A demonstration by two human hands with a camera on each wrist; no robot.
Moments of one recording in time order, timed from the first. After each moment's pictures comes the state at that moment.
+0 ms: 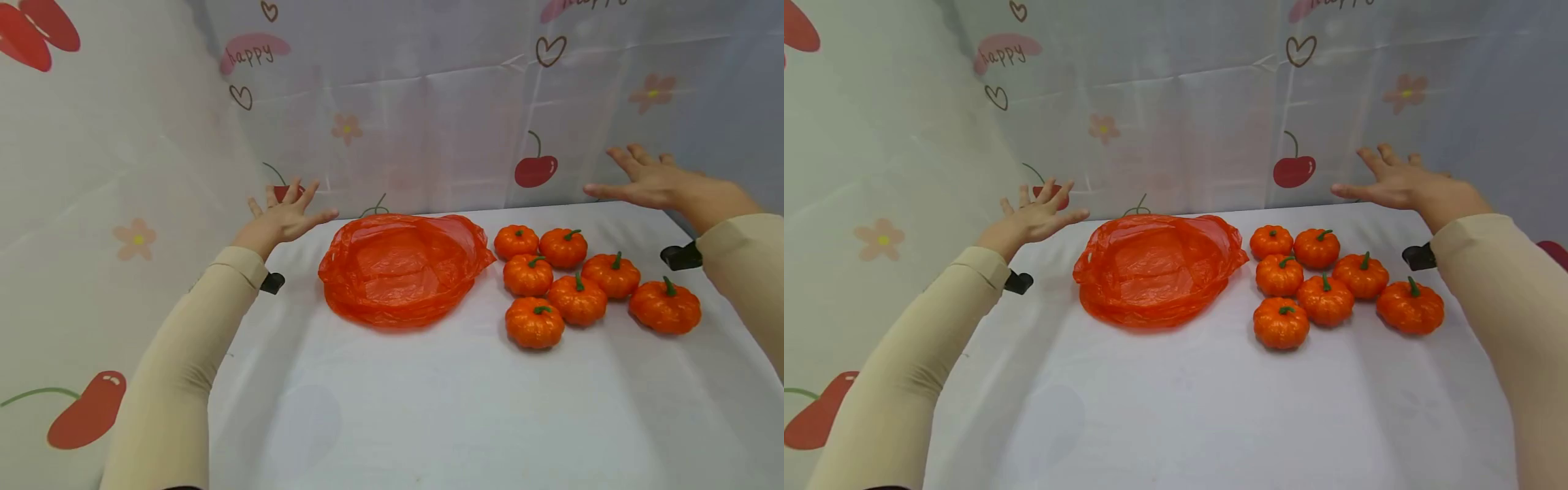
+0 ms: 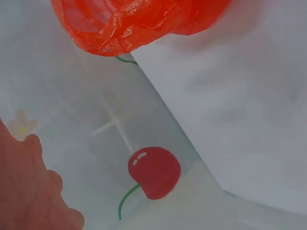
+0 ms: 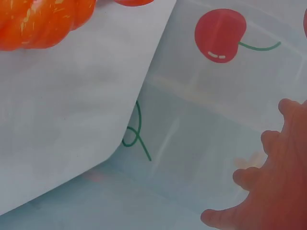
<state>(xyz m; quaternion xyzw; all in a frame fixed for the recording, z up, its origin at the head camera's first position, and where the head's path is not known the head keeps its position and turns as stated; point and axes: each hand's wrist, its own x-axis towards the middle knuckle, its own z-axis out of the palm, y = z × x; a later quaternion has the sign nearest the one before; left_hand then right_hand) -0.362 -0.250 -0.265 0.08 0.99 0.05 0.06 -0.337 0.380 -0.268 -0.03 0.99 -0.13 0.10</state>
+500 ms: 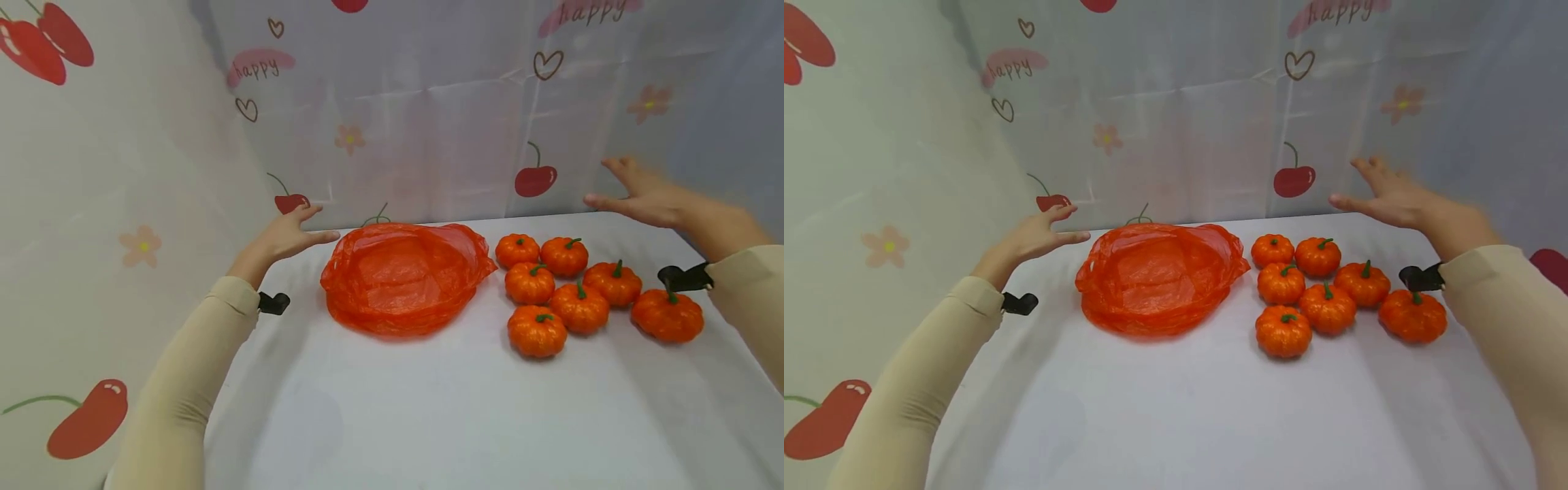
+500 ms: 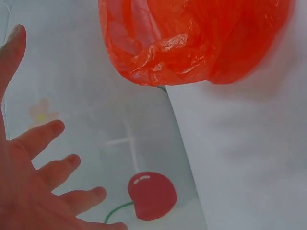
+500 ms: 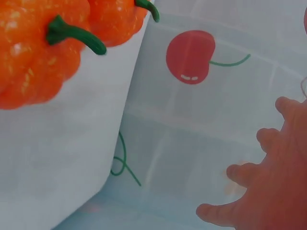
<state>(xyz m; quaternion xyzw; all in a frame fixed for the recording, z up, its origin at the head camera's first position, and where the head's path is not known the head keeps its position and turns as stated) -0.352 -0.261 -0.279 0.11 0.98 0.18 0.03 -0.315 0.368 -0.269 -0.09 0.98 -0.19 0.03</state>
